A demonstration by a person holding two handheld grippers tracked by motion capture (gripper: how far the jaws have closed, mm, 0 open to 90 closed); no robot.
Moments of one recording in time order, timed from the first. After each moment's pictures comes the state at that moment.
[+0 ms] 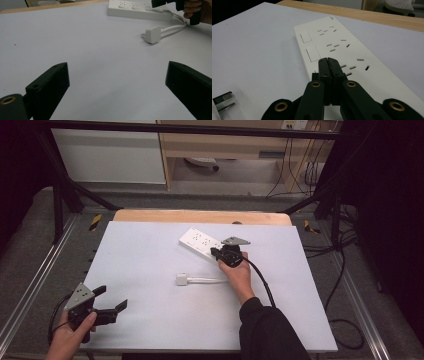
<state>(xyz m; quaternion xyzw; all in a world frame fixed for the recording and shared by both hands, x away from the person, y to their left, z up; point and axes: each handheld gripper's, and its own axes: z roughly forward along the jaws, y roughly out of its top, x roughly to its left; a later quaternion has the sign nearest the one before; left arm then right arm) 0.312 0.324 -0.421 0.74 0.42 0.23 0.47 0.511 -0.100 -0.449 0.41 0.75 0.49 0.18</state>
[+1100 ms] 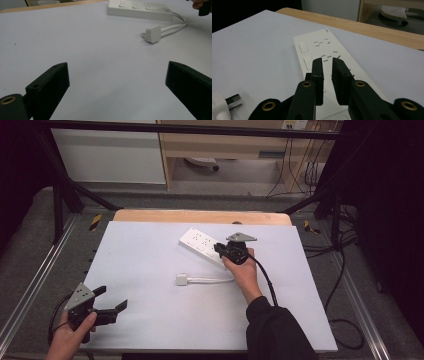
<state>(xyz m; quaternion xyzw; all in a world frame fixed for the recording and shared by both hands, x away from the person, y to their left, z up) 0.312 0.325 -0.421 0.74 0.42 0.23 0.47 0.505 -0.114 -0.424 0.40 0.75 0.49 0.20</state>
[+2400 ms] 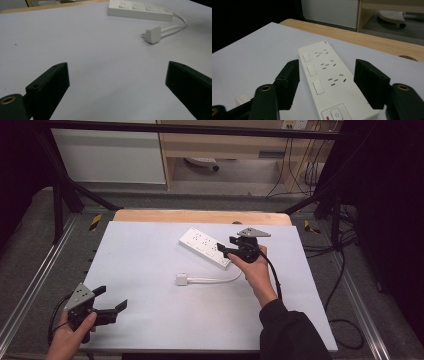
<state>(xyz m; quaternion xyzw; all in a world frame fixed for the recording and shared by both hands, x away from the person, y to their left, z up) 0.311 0.325 -0.421 0.74 0.43 0.23 0.47 0.486 -0.138 -0.383 0.41 0.73 0.51 0.19</state>
